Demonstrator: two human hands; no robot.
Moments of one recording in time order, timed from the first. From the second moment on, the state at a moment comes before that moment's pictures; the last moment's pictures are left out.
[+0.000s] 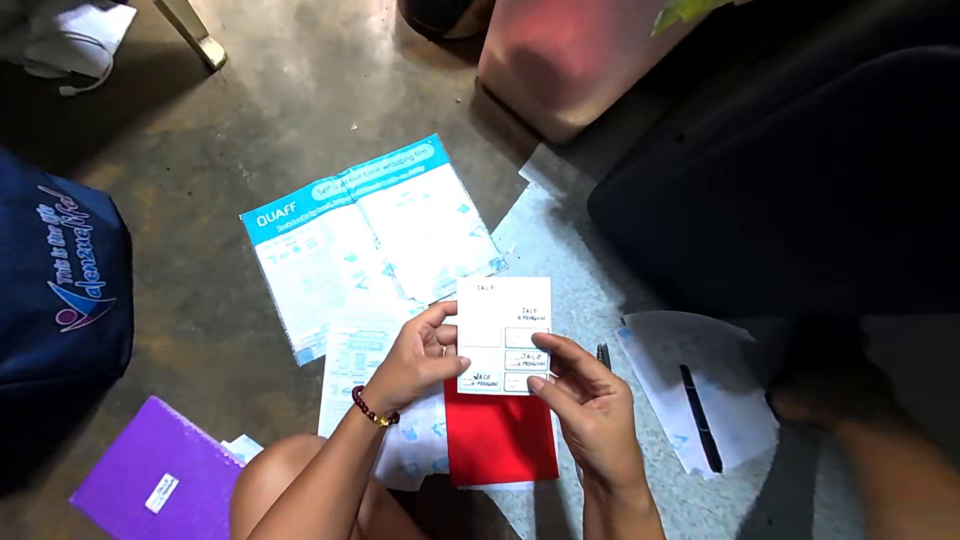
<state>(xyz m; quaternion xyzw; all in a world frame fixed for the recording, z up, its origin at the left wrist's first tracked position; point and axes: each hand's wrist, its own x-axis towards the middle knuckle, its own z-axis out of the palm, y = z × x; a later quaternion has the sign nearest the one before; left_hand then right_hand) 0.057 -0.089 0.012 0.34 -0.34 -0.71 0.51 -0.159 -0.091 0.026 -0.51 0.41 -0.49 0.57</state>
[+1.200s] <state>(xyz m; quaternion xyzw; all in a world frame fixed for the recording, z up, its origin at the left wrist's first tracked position) 0.056 -0.092 0.011 0.37 -0.35 -0.71 0.50 -0.157 -0.091 0.019 -0.49 0.42 -0.49 0.58</state>
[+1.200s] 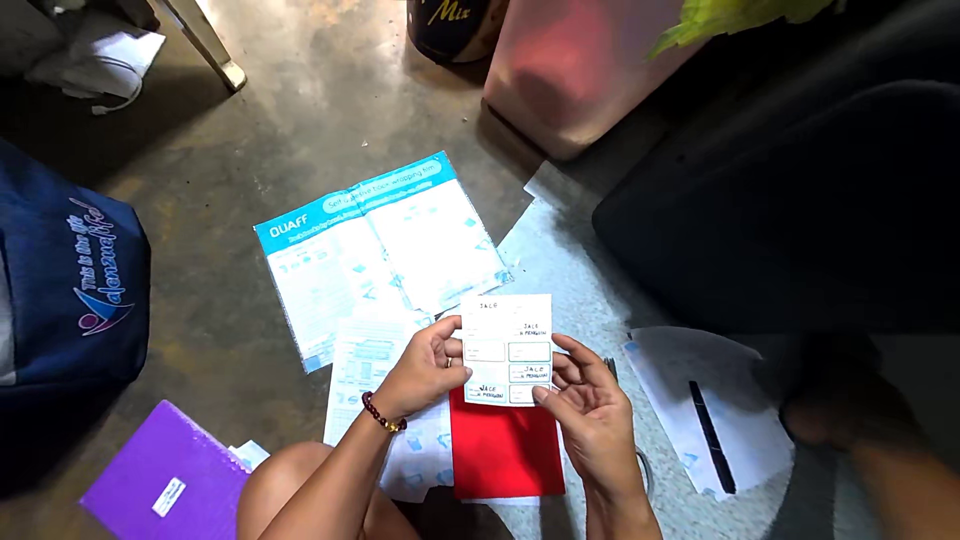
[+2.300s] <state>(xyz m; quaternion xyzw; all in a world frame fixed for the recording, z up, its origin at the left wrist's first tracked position) 0.102 -0.109 0.021 0.48 -0.07 -0.43 0.76 -0.160 -0.091 0.013 -0.47 0.43 -0.50 0.59</state>
